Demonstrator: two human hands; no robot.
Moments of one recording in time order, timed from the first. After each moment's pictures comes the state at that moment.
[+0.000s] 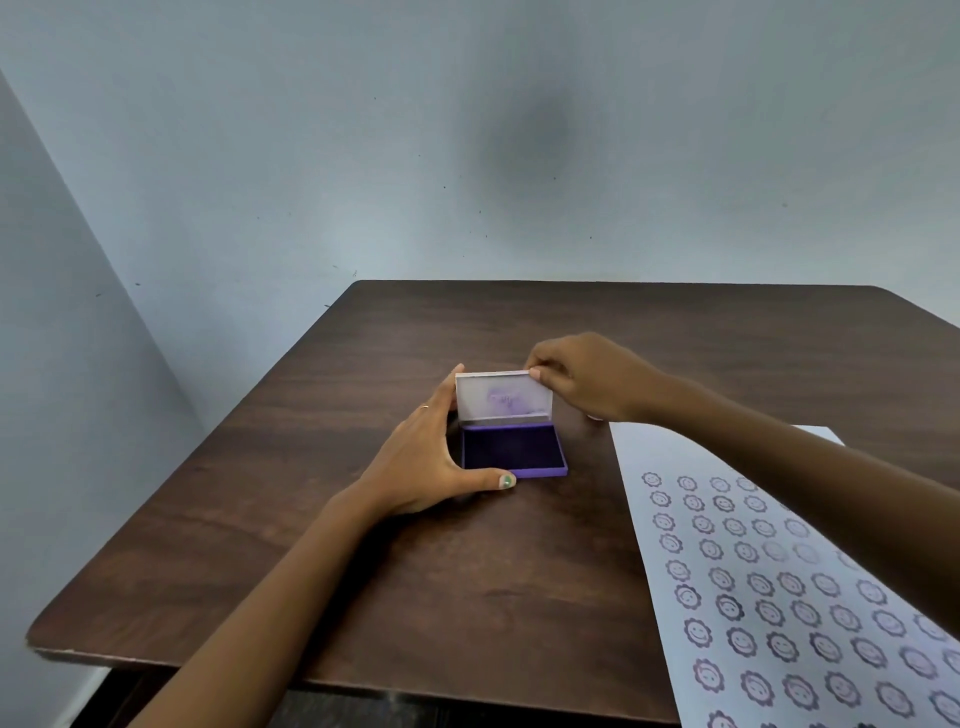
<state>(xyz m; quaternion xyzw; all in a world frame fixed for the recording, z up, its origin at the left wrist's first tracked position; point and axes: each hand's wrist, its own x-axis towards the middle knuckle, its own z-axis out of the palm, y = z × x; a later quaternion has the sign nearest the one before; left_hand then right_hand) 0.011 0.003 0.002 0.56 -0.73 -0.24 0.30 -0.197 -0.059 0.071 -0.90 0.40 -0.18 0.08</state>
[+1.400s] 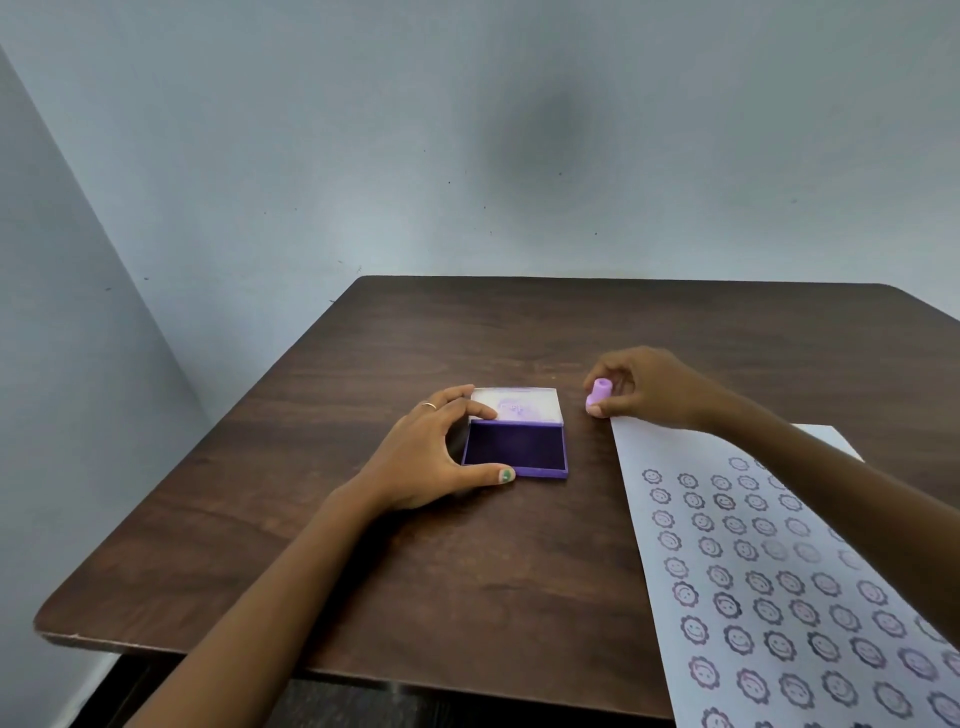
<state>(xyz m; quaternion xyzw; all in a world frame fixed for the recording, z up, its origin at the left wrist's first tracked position) 0.013 0.005 0.003 0.58 -0.76 -0.18 0.24 -0.252 -0.075 0.046 -0.84 0.47 -0.19 0.18</state>
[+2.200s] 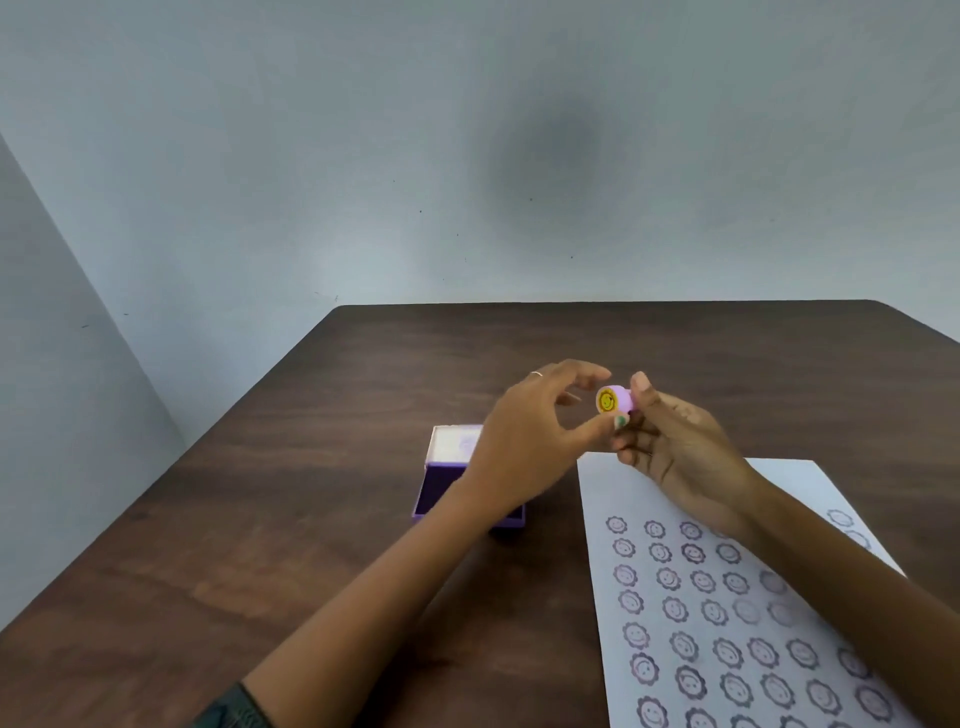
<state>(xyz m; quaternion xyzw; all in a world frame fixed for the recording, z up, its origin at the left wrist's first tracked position) -0.122 -0.031 0.043 0.45 -0.76 -0.16 0.44 -0.286 -0.049 0.025 -0.47 0.35 -0.51 0.63</state>
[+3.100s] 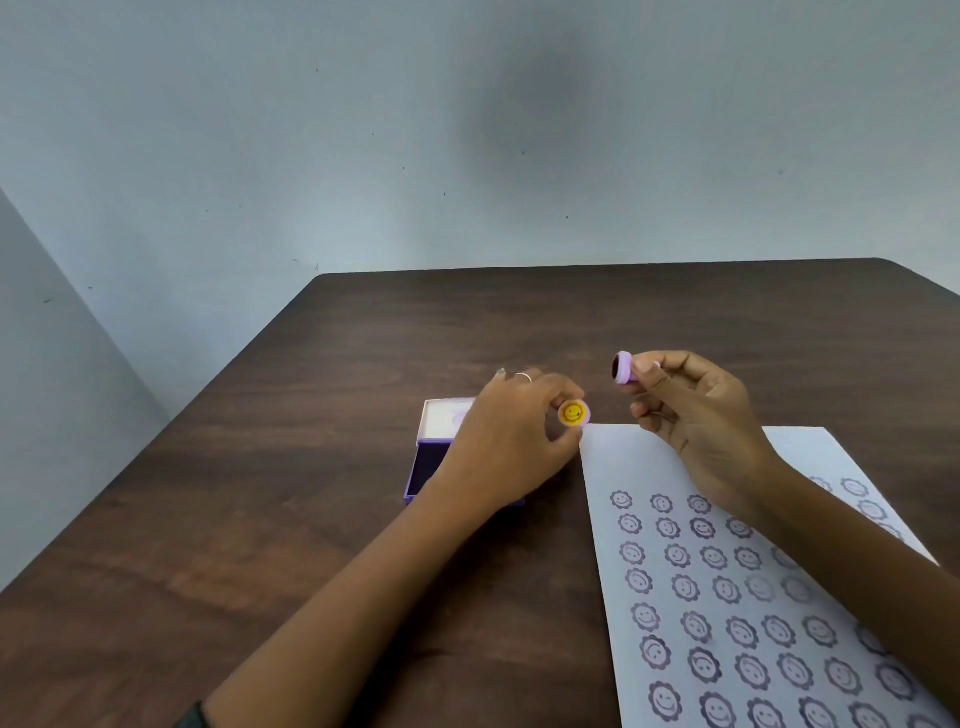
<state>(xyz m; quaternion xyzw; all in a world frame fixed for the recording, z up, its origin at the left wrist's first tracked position) -0.107 -0.032 0.024 0.51 -0.80 -0.08 0.31 -0.285 -0.045 0.021 -0.49 0.41 -0.58 0.50</state>
